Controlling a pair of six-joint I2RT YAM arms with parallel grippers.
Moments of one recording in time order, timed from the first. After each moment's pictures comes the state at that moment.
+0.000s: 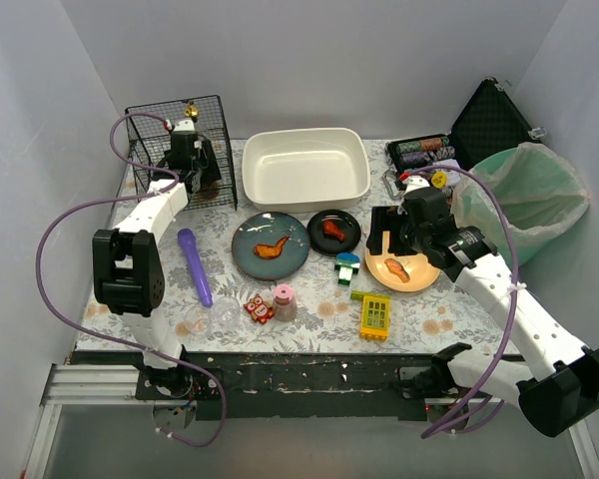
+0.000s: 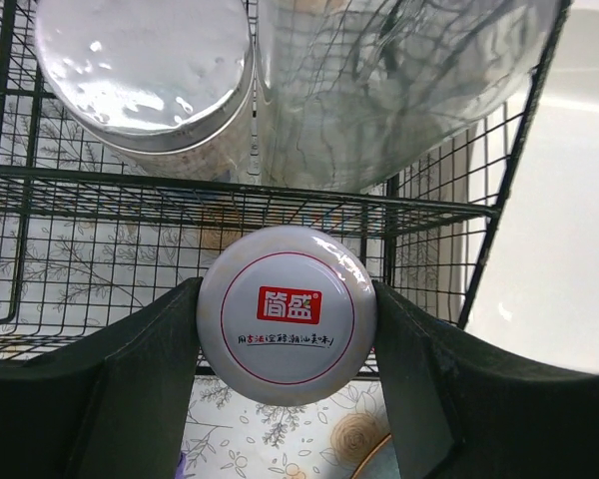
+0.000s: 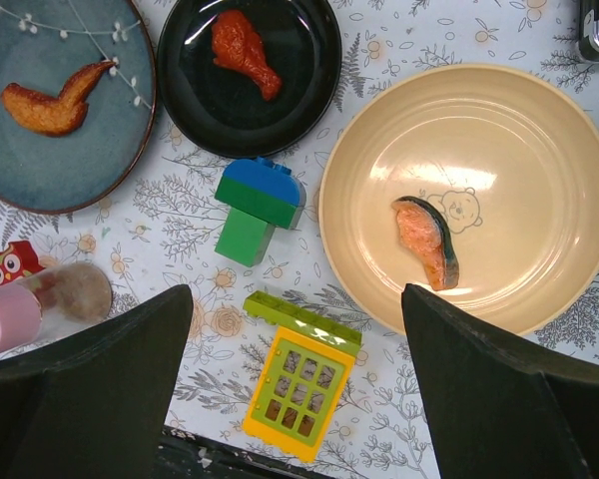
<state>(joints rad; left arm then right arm) -0.11 1.77 1.41 -0.22 -0.22 -0.28 0.51 1.08 1.03 -0.70 0.07 0.35</state>
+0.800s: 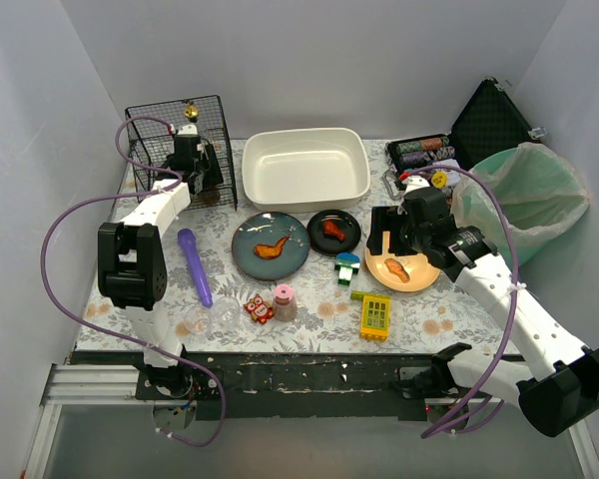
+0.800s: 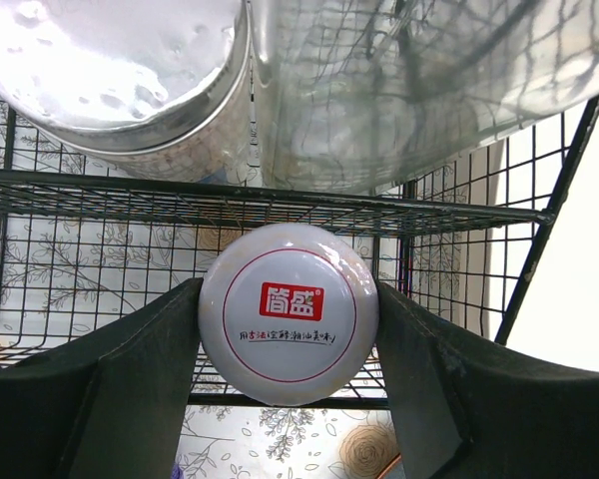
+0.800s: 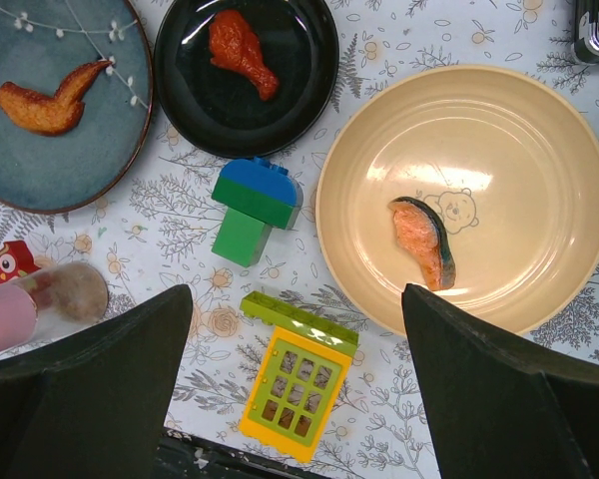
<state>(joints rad) -0.10 1.85 1.41 -0.20 -0.21 -0.27 0.51 1.08 1.03 -0.70 0.07 0.34</state>
